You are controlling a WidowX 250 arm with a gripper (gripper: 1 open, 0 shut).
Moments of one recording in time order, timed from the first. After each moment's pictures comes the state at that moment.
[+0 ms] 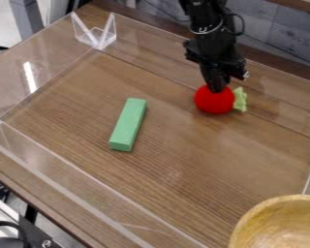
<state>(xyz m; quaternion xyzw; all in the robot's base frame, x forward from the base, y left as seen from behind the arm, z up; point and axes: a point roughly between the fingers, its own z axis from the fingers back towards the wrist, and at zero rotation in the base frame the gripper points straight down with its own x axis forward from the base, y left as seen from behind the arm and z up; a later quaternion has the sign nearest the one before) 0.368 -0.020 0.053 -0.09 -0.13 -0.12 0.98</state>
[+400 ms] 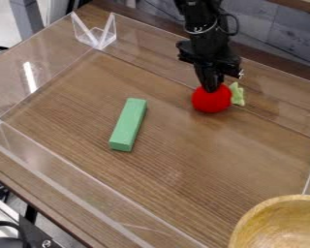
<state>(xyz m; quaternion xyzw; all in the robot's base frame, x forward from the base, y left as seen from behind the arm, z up) 0.366 -0.010 0.051 -0.08 -0.12 -0.07 0.99</state>
